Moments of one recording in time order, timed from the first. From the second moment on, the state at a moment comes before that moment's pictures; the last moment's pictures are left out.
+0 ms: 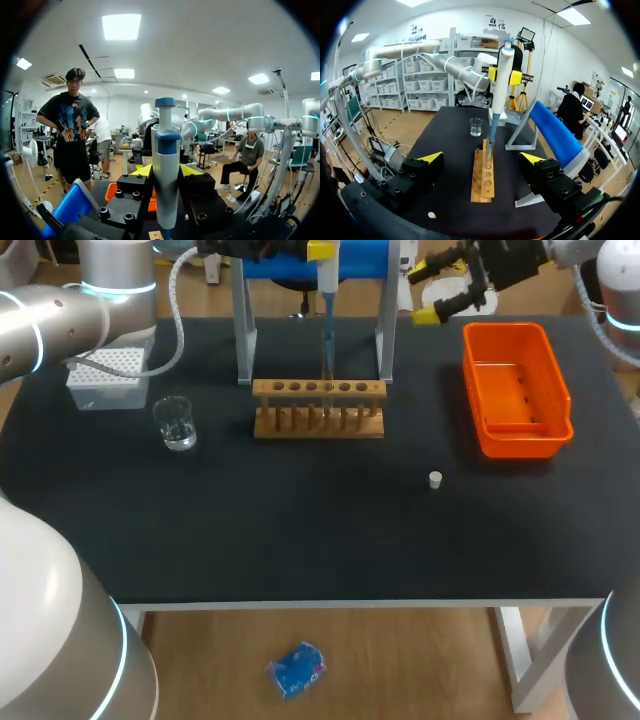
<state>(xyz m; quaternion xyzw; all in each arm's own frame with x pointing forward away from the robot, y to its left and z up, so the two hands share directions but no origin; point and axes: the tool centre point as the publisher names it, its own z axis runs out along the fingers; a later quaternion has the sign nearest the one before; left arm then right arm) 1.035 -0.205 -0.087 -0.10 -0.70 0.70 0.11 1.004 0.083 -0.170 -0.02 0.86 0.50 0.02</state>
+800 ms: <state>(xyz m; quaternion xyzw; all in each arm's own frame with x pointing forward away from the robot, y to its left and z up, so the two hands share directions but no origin) 1.035 -0.205 -0.087 -0.10 -0.70 0.70 0.11 1.017 0.103 -0.202 -0.01 0.86 0.51 0.05</state>
